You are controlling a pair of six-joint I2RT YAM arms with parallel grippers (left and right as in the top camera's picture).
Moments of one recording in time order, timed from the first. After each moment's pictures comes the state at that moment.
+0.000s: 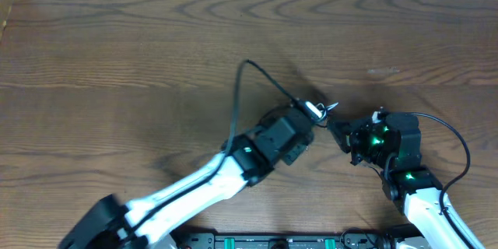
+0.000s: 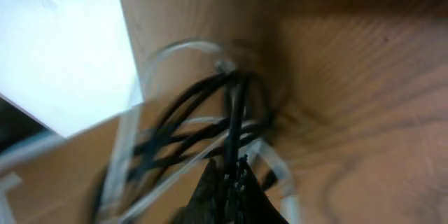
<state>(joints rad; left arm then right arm) -0.90 1.44 0.87 -0.26 -0.15 -0.08 0.14 1.06 0.32 0.08 -0.53 1.42</state>
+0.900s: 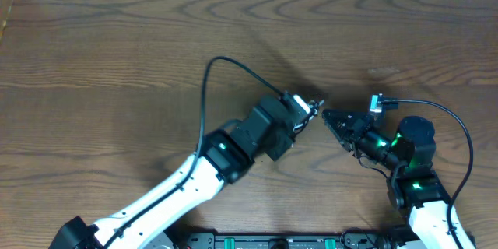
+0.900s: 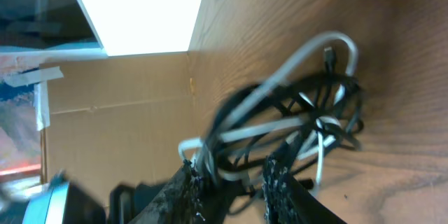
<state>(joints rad) -0.85 1.34 0.87 -0.33 -0.04 0.06 0.15 0.92 0.33 0.21 -0.67 1.28</state>
